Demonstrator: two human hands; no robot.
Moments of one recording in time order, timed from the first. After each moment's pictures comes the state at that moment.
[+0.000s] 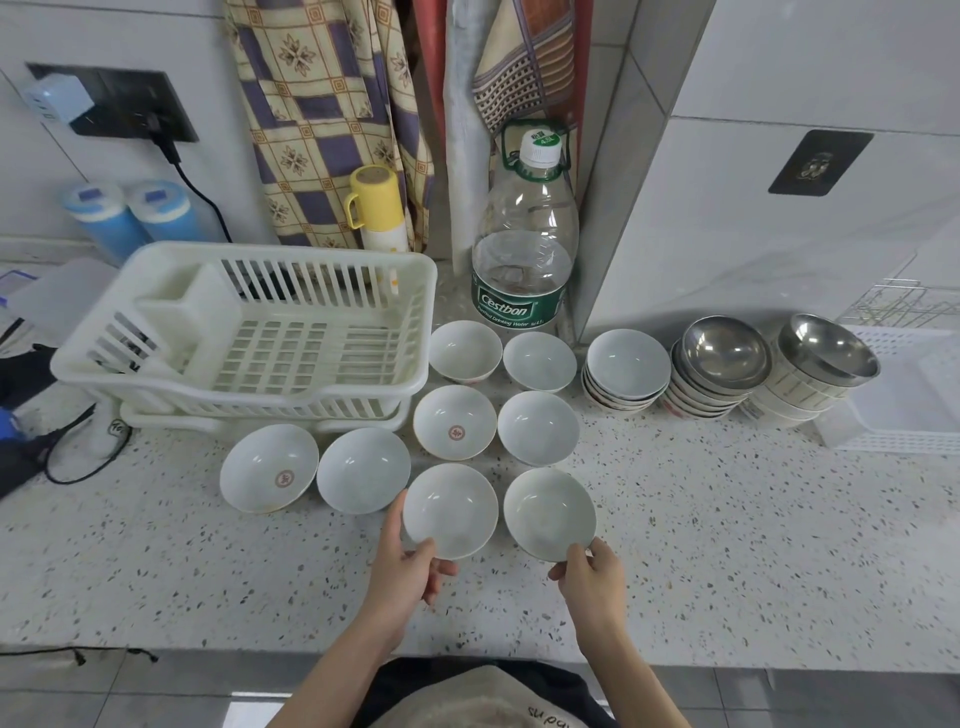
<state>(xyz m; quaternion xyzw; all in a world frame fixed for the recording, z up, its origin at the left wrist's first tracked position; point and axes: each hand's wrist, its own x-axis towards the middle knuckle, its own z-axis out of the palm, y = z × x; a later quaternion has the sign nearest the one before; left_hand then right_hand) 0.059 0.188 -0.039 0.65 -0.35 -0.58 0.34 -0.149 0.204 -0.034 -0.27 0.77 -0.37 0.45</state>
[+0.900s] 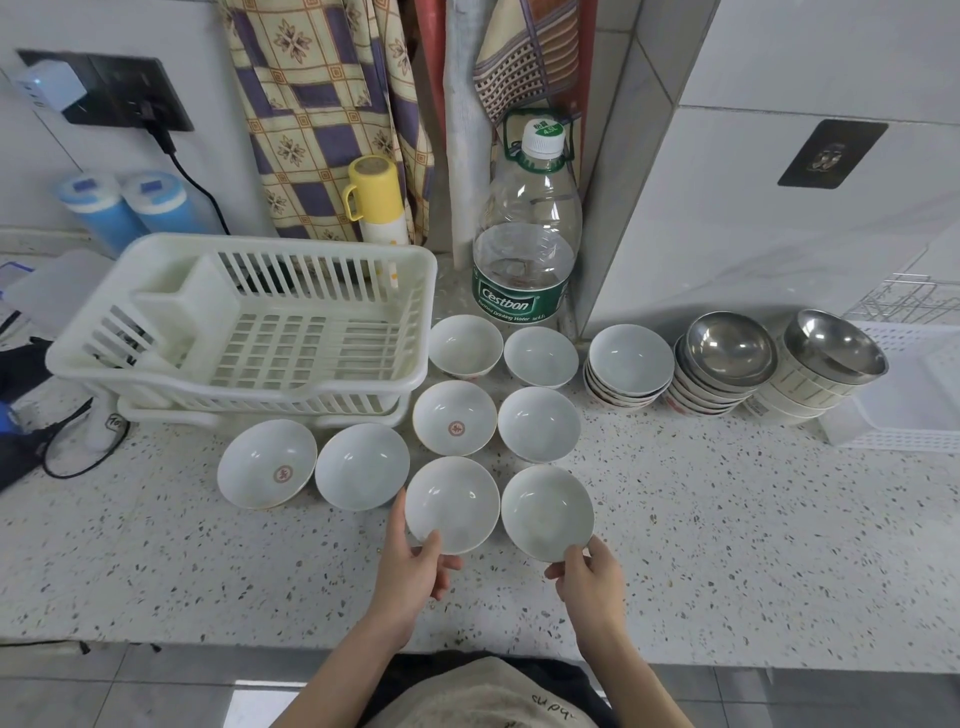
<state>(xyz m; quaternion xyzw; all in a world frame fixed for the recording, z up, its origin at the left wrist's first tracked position) 0.048 0.188 -0.044 0.66 -0.35 -0.56 0.36 -0.151 0.207 -0.036 -0.28 0.75 -0.37 0.48</state>
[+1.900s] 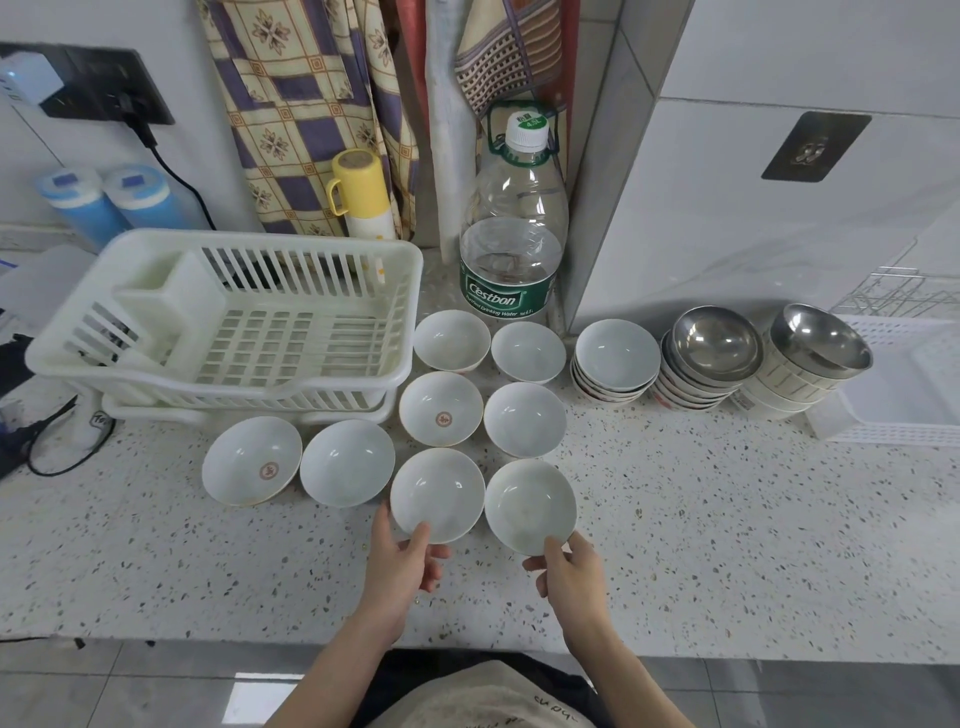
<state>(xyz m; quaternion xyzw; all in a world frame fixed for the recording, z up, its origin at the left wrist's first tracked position) 0.040 0.187 -0.046 0.67 -0.28 -0.58 0.37 -0.157 0.206 -0.031 -0.29 0.73 -0.34 0.52</state>
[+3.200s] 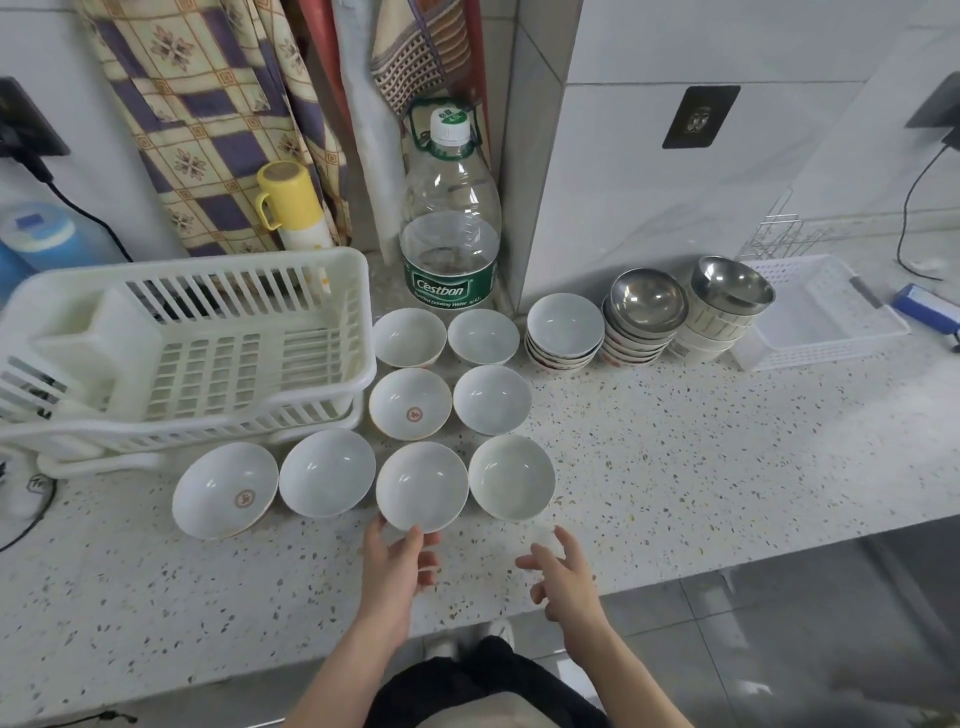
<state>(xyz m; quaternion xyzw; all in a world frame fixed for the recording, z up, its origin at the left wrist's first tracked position) 0.052 0.197 -0.046 0.62 -0.25 -0.64 0.38 -0.134 0.255 -0.021 -0.18 0.74 -0.34 0.55</state>
